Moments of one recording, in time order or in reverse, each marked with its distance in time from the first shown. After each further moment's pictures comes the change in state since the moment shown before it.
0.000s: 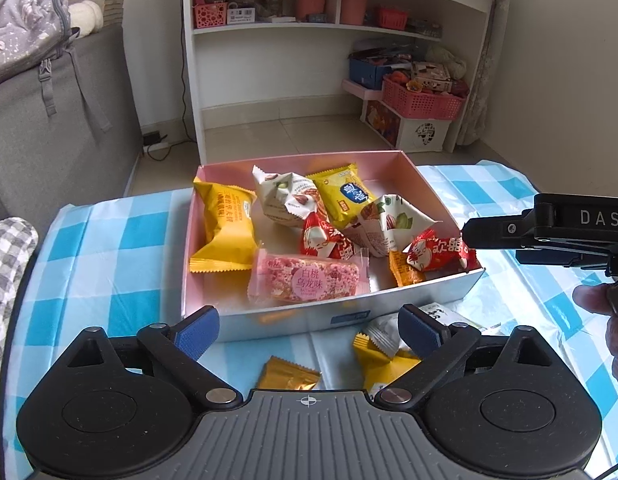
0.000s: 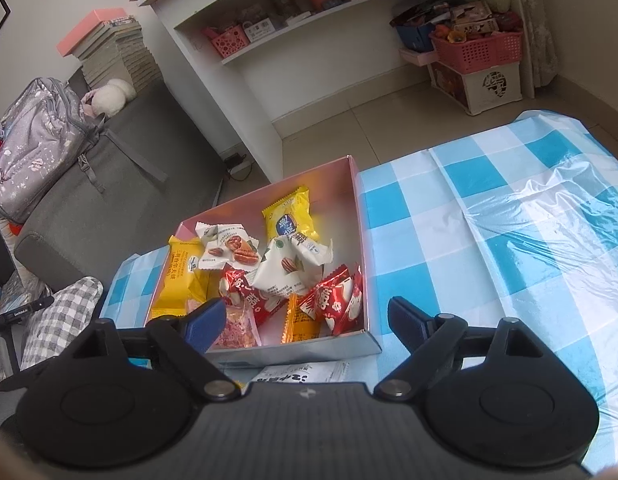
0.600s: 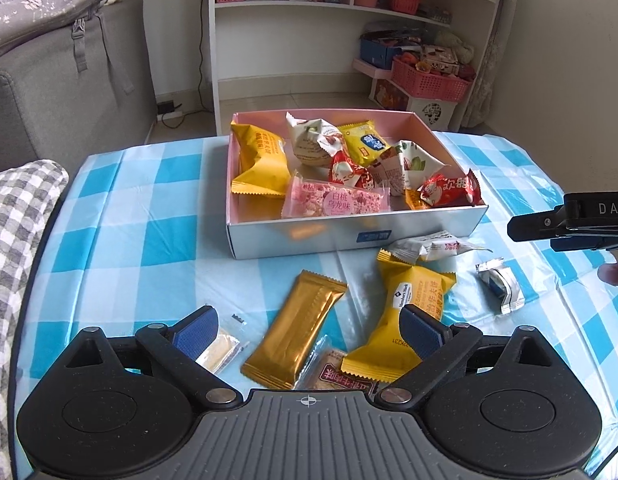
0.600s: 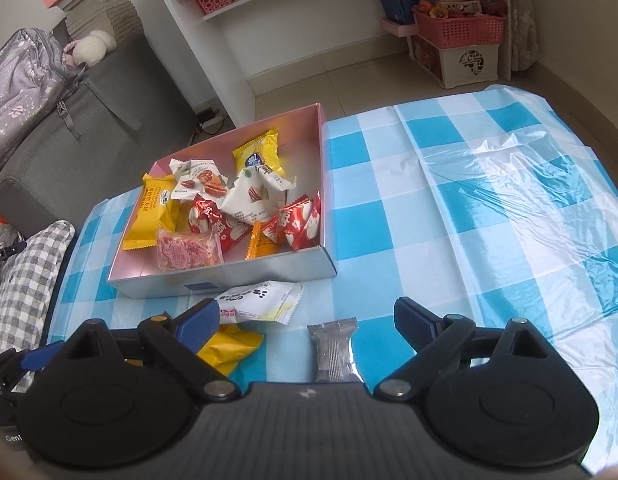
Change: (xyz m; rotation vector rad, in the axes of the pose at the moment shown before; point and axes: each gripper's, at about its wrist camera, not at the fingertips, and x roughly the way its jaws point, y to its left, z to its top) left arm -0.031 0.024 -0.050 -0.028 0.054 -0.005; right arm -0.019 -0.006 -0.027 -0.062 0.121 -0.116
